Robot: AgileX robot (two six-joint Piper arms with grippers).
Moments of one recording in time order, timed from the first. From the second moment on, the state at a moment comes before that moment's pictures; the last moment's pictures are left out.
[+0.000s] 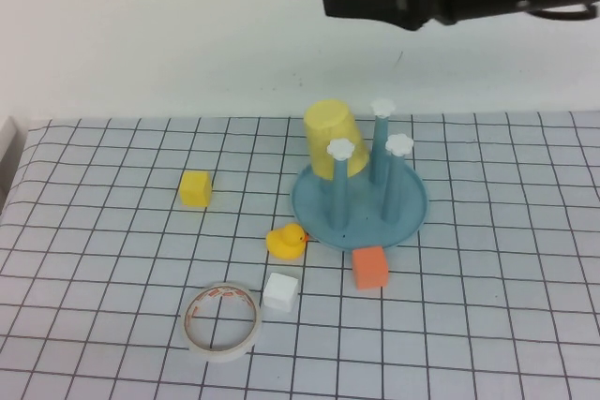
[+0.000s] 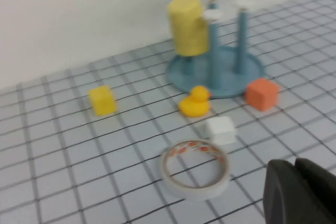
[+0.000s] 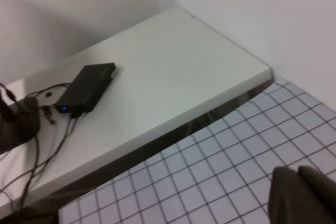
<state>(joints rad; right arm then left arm) 0.33 1.75 -1.68 1.22 0.95 -1.05 -0.63 -0.01 -0.26 0.14 0.58 -0.15</state>
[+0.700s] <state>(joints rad) 0.33 0.86 -0.94 1.22 0.71 -1.14 -0.63 -0.01 -0.26 0.33 0.61 -0.39</state>
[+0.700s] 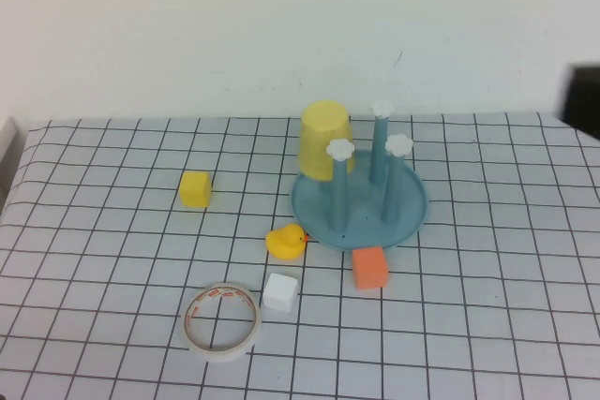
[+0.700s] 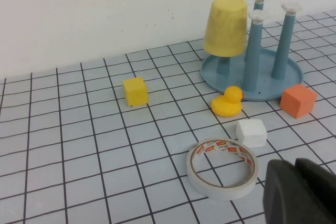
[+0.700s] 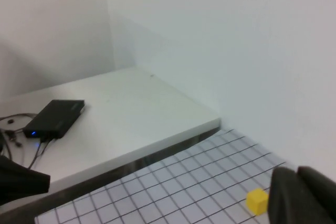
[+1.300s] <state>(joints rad) 0.33 0.26 -0.49 1.18 0.65 -1.14 -0.63 -0.01 -0.26 0.33 0.61 -0.40</state>
